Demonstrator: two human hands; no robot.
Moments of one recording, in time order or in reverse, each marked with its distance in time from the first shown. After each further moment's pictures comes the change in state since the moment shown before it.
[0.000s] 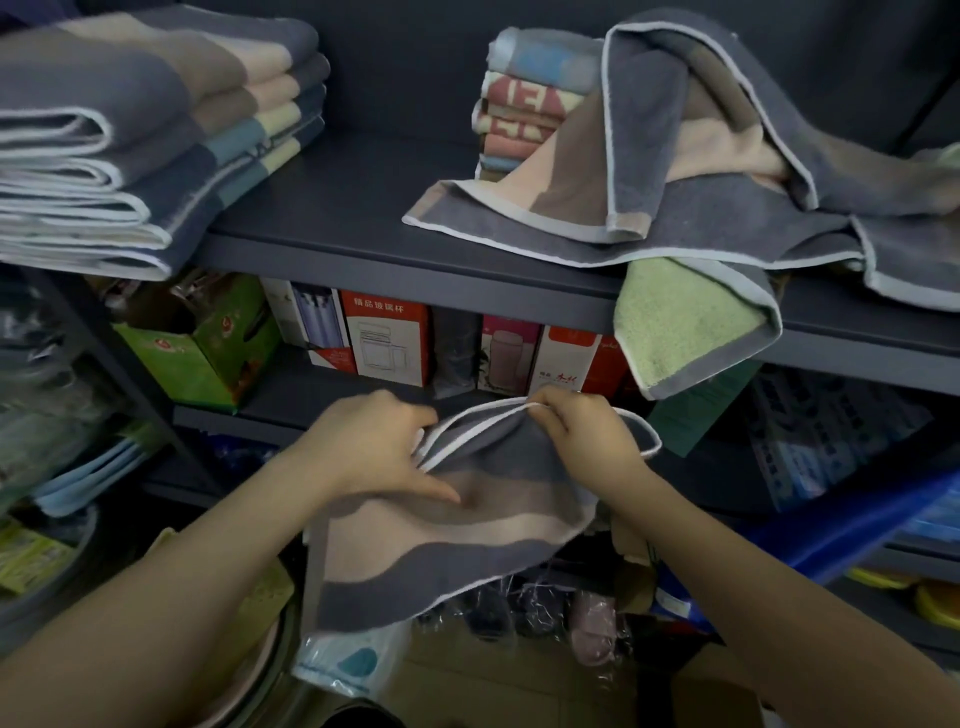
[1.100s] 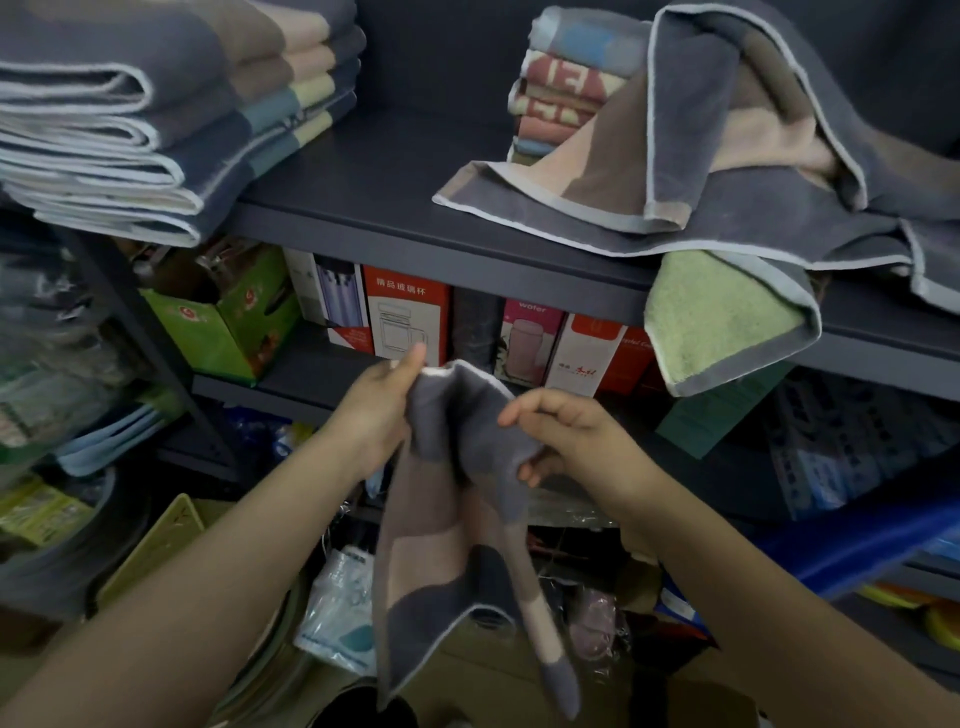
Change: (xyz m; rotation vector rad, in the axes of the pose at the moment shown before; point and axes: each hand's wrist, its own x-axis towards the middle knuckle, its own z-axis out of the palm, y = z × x) left_hand 0.012 0.008 0.021 -1.916 0.317 -0.545; right_hand -0.023 -0.043 -0.014 0.916 -0.333 0.193
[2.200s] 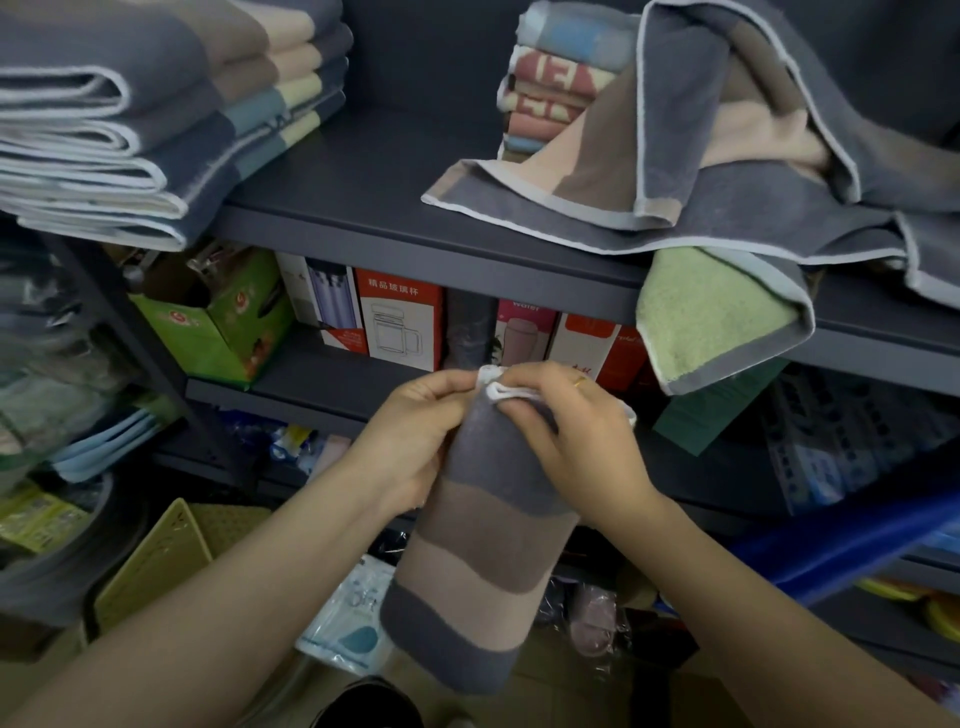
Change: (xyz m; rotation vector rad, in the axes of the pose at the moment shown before) left_hand -0.048 0.004 0.041 -0.022 -0.230 0.036; right_hand -0.005 -0.010 0.013 -0.811 0.437 -0.716
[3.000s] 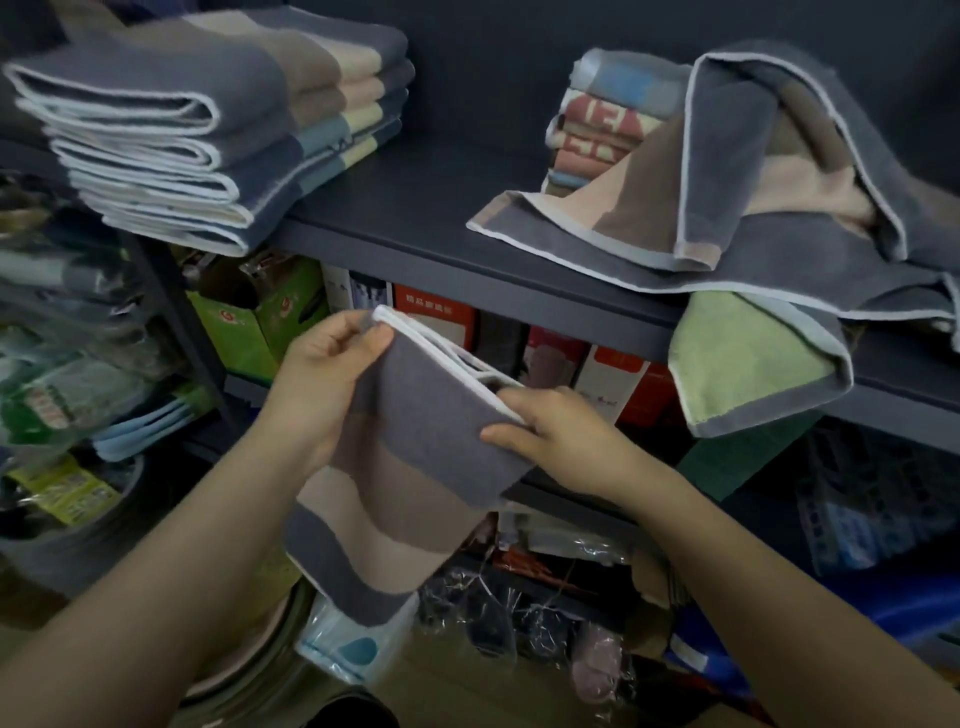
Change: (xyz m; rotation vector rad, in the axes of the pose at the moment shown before) left_hand 0.009 0.041 -0.078 0.288 0.320 0.487; right_hand 0.045 0.008 0.007 0.057 -0.658 0.046
